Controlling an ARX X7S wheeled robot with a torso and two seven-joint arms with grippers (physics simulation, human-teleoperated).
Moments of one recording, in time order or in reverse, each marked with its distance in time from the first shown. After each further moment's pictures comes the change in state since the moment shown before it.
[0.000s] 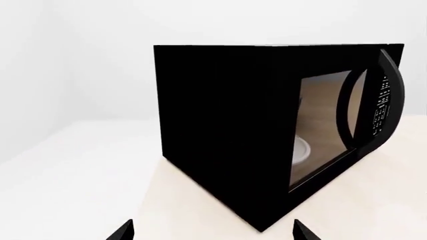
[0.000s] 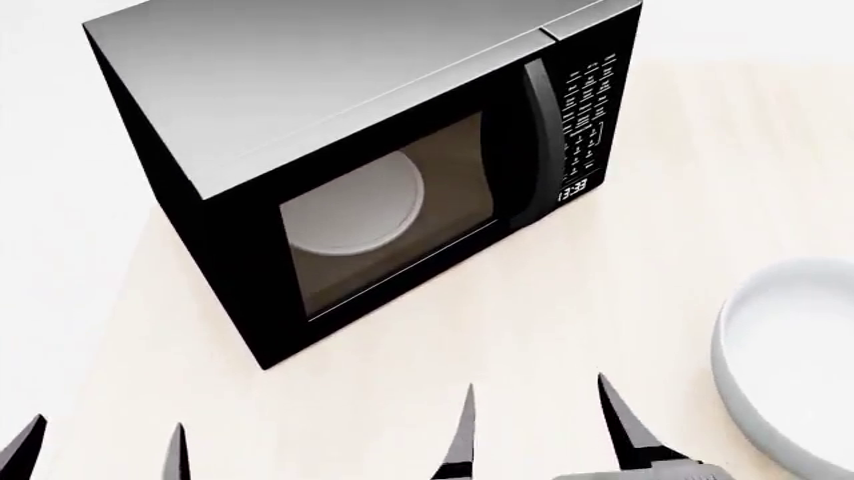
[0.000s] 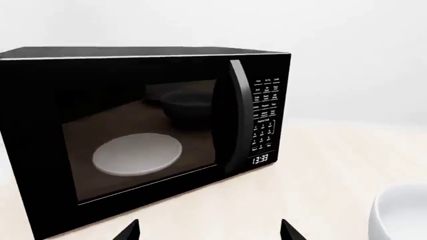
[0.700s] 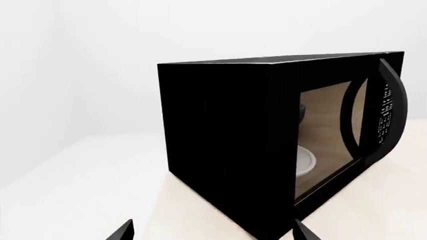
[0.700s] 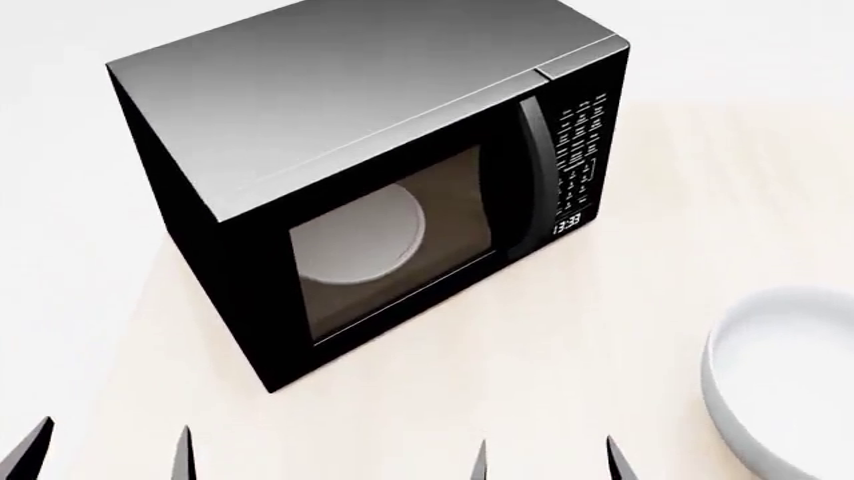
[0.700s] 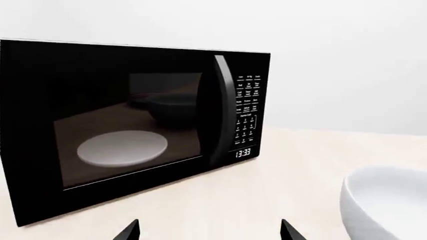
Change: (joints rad) left arm -0.016 0.026 -0.007 -0.050 0.054 -0.004 0.010; right arm -0.101 -0.055 0.002 0.203 -0.103 -0.266 0.013
